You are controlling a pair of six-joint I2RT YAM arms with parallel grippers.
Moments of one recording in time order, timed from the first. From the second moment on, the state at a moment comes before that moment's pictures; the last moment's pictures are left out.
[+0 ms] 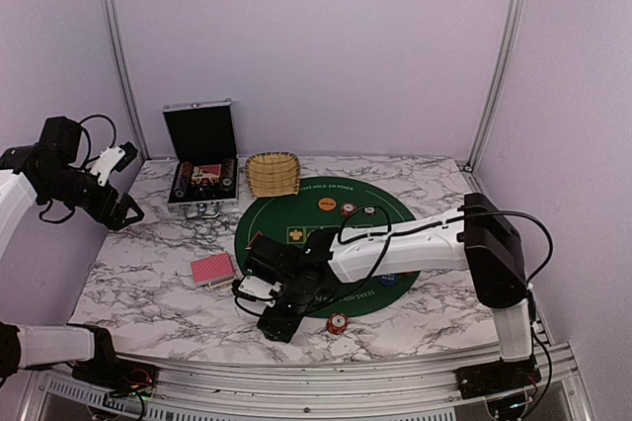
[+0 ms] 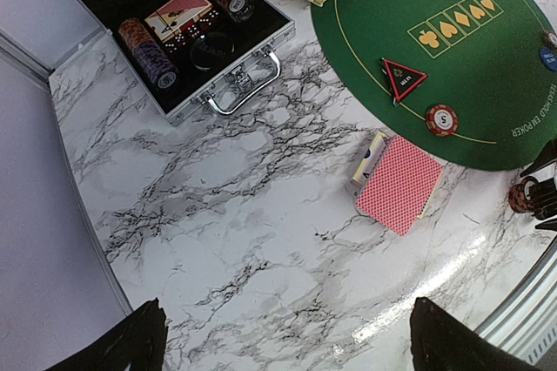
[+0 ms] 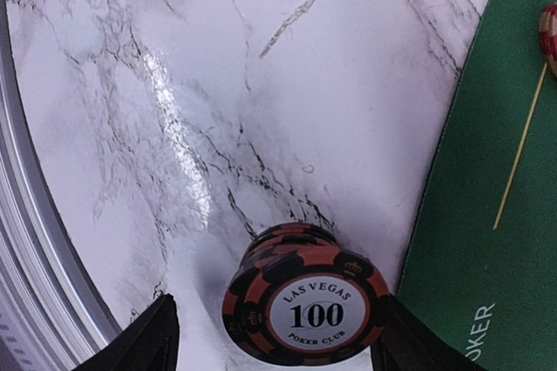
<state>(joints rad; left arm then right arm) 0.04 1.06 1.19 -1.10 0.30 0.52 1.24 2.14 1.62 -0.71 -0.08 0.05</state>
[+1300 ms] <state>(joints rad) 0.04 1.06 1.19 -1.10 0.30 0.52 1.22 2.14 1.66 -0.70 -0.06 0.06</state>
